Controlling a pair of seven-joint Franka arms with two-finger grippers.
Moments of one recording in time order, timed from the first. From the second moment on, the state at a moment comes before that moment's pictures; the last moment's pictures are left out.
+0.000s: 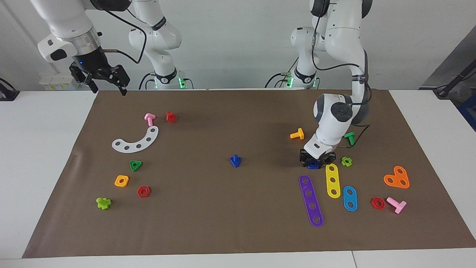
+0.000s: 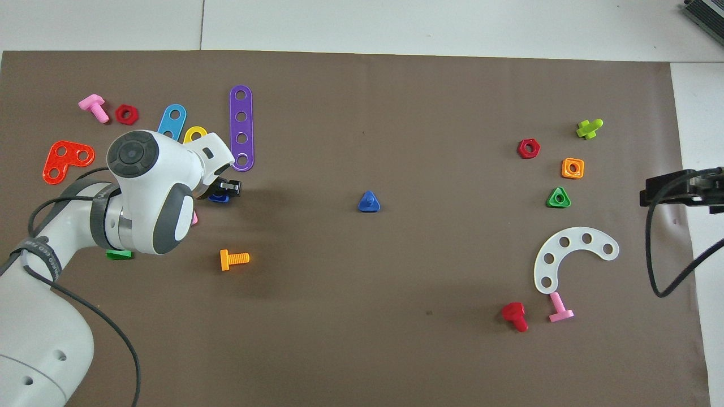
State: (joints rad) left arm -0.23 0.34 0.00 -2.00 -0.01 2.40 -0.01; right arm 0.03 -0.08 -0.05 -1.61 -0.02 1.53 0.11
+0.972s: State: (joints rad) left arm -0.50 0.44 -0.01 -1.64 0.05 2.19 -0.36; right arm 0.03 -0.08 -0.05 -1.61 -0.02 1.53 0.11
